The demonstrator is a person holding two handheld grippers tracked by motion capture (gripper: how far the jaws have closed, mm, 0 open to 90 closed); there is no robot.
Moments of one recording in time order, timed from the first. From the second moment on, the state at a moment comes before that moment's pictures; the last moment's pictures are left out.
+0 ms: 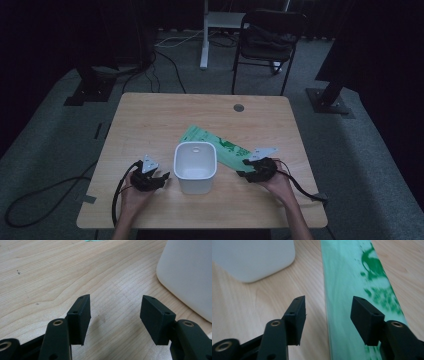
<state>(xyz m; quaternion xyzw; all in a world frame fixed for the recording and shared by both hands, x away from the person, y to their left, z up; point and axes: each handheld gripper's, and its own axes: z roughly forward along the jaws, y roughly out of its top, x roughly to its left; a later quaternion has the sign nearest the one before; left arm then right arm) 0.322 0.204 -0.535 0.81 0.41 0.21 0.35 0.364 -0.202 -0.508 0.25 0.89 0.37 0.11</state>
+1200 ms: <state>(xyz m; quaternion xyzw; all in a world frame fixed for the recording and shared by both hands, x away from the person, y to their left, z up) 0.322 0.202 -0.537 0.82 0.41 0.21 0.34 0.422 -0.139 -0.532 0.24 0.91 0.33 0.12</state>
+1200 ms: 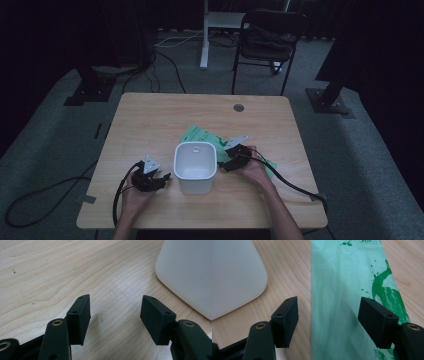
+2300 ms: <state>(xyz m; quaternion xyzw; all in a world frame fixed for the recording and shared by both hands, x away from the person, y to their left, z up) 0.323 0.199 -0.540 0.82 0.41 0.21 0.33 0.438 -0.207 -0.457 0.23 0.89 0.38 0.12</state>
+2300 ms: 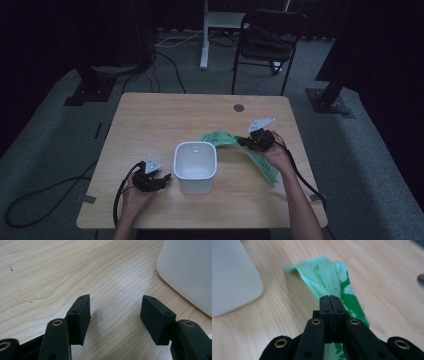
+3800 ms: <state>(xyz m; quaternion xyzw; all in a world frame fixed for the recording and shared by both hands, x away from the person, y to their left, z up) 0.324 0.200 -0.541 0.82 0.41 0.20 0.34 0.362 -0.216 -0.279 0.07 0.78 0.61 0.13</state>
